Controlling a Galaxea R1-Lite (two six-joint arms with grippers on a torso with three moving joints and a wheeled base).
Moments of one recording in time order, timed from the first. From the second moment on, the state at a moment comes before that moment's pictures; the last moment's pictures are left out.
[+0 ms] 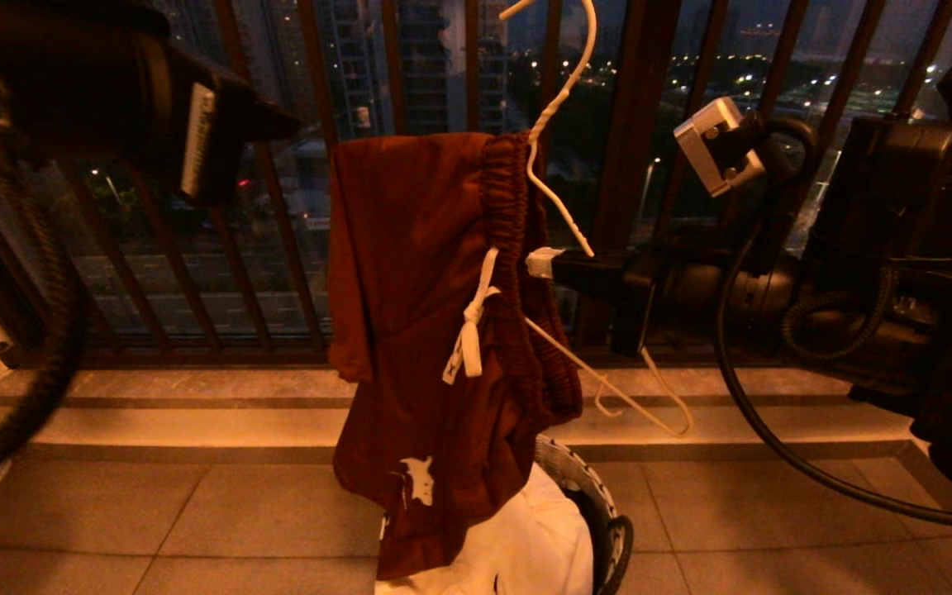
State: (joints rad) left arm -0.68 1.38 -1.65 0.41 0.25 0.35; right arm 0.62 1.60 -1.04 -0.59 0.35 -0.02
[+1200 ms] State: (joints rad) left arm -0.52 1.47 -1.94 0.88 -0.39 0.50; right arm 0.51 1.59 -0.99 -0.59 0.81 -0.03
